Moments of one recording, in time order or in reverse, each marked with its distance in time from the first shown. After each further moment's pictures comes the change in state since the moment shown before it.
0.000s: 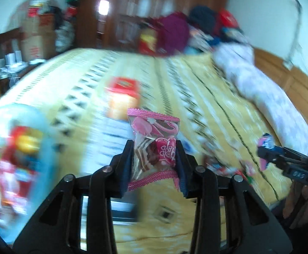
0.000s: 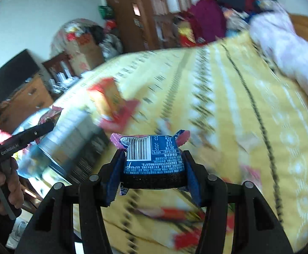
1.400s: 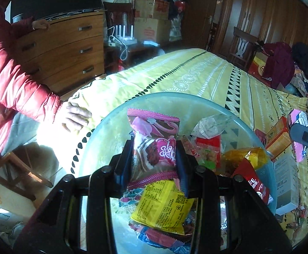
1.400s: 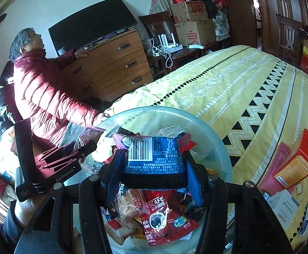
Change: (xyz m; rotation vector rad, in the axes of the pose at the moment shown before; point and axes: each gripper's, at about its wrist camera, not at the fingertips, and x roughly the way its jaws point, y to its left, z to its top) left arm -0.096 0.287 -0.018 -0.339 0.011 0.505; right arm 0.178 0.416 0.092 -0.376 0.224 0.484
